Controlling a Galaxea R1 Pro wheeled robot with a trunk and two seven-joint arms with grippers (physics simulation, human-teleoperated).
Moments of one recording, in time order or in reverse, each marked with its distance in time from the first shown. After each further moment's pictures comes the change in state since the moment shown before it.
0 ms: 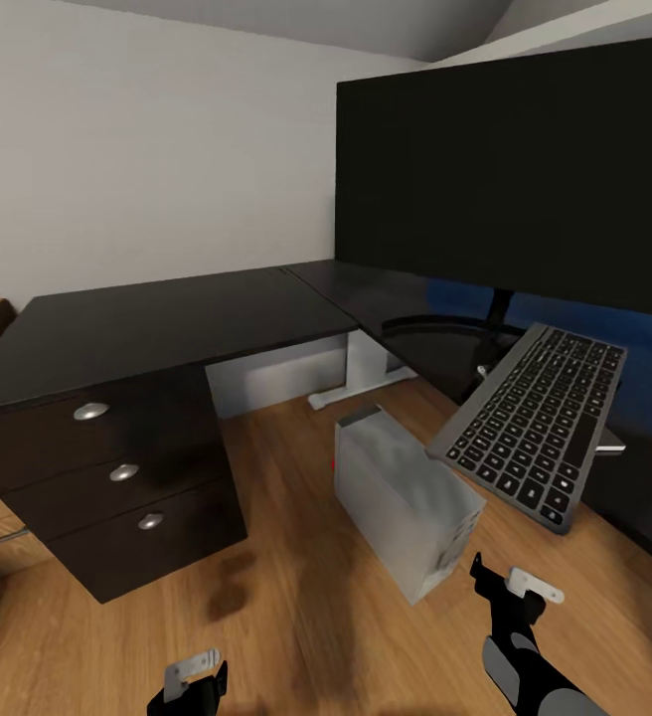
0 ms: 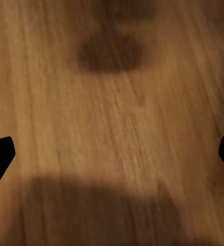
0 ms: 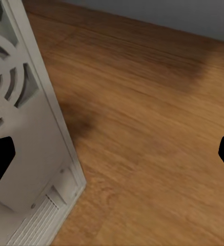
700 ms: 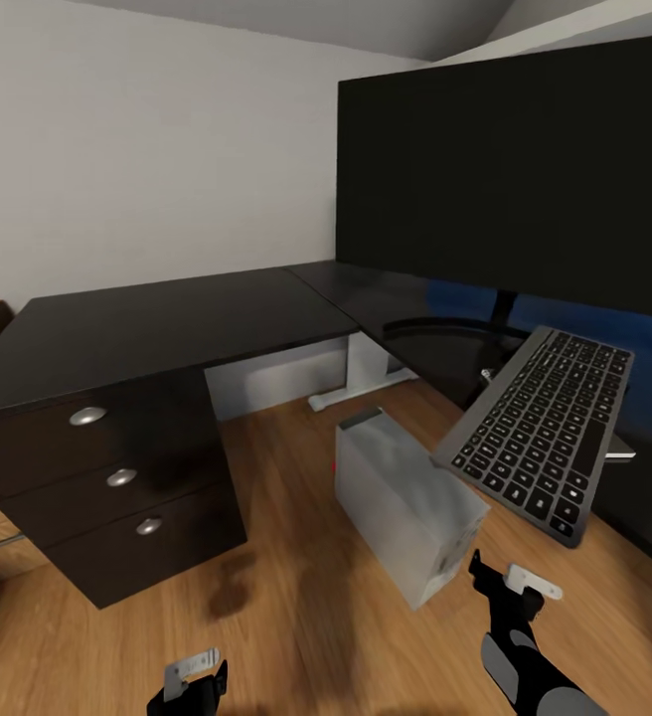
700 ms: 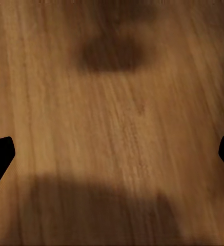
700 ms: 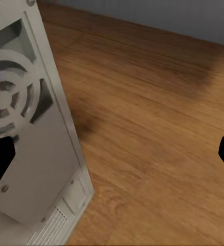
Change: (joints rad) left arm 0.000 0.000 0.001 -0.002 0.002 0.000 0.000; right arm 0.000 0.002 0.005 -0.016 0.003 0.004 0.001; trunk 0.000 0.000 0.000
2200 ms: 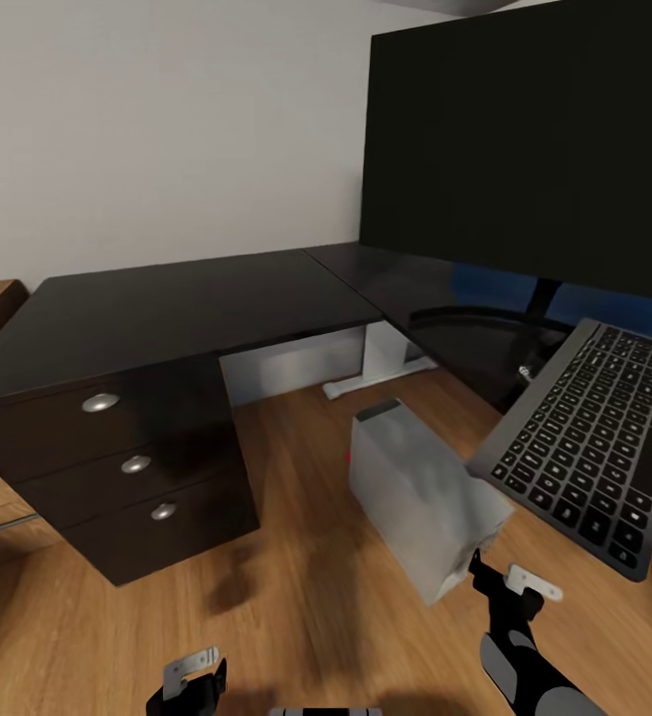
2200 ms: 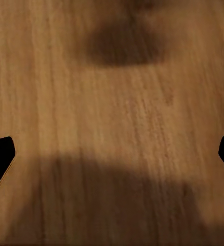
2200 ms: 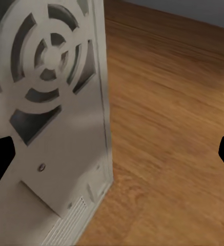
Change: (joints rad) left arm 0.000 0.001 0.002 -0.005 0.000 -0.001 0.004; right arm 0.000 0.005 -0.005 0.001 -0.007 -0.015 -0.002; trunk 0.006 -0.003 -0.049
